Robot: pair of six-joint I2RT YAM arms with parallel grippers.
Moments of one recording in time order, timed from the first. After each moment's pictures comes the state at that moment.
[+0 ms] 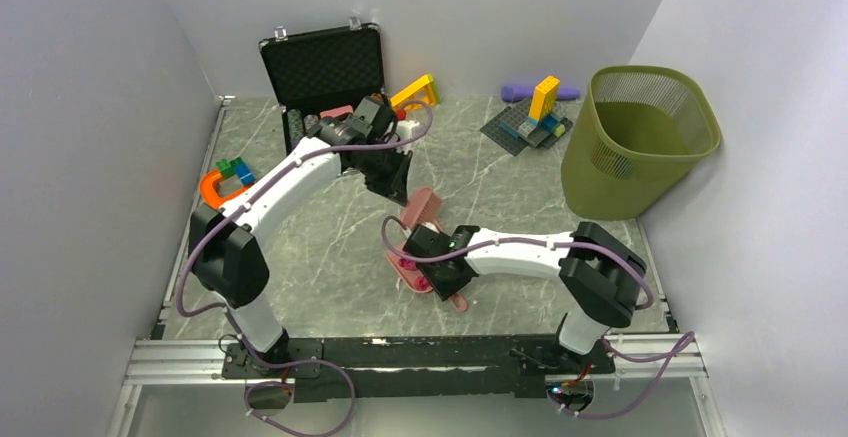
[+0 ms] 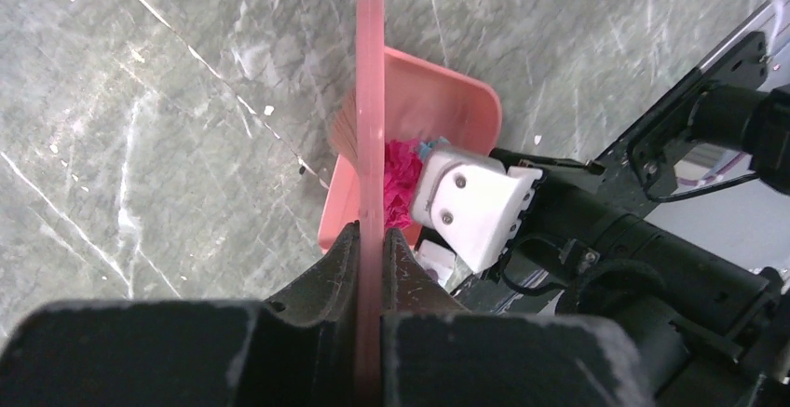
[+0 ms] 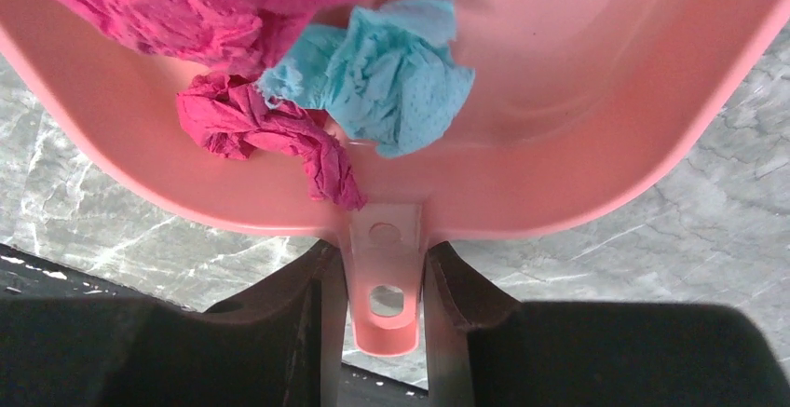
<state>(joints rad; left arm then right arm) -0.59 1.72 1.61 -0.96 0.36 -0.14 1.06 1.65 0.97 -0.67 0.13 0.41</state>
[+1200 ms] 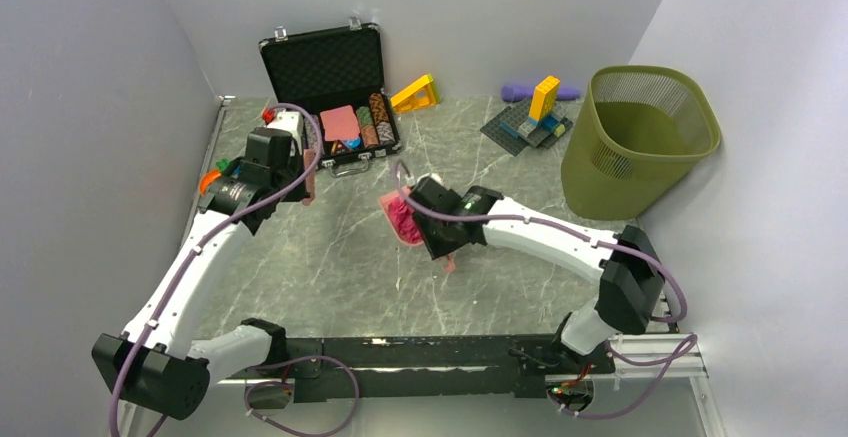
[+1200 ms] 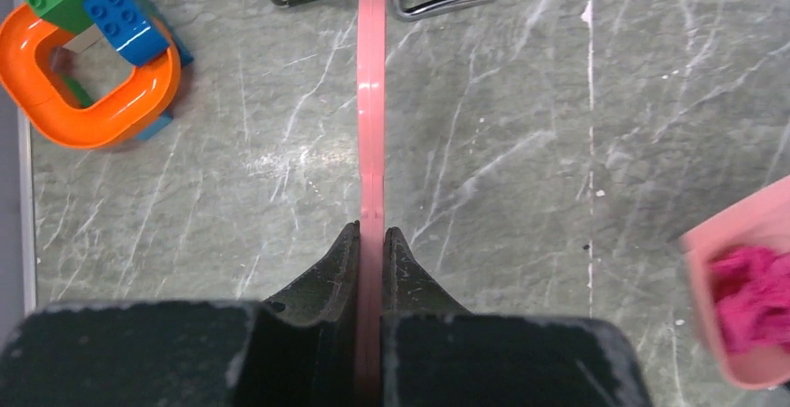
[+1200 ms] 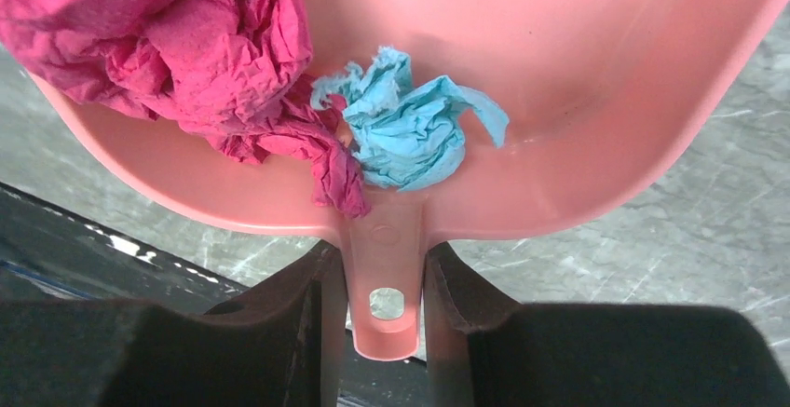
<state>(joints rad) -0.30 1.11 1.17 -0.76 -0.21 -0.23 1.00 1.56 1.22 -0.81 0.20 0.45</state>
